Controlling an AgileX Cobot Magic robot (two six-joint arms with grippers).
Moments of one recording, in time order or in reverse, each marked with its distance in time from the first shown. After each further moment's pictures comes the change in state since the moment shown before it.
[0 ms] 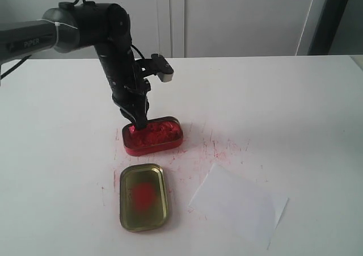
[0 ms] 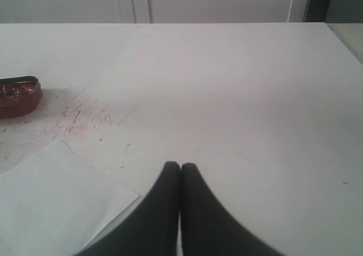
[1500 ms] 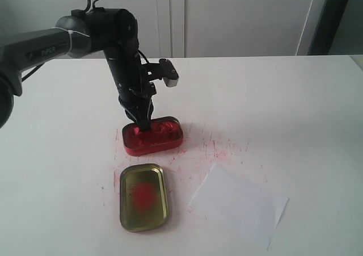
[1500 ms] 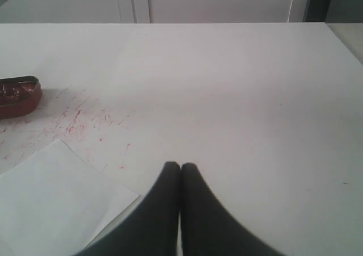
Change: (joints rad) left arm -0.004 0.089 -0.116 -0.005 0.051 0.087; right arm 0.000 0.000 0.000 0.000 0.000 0.000
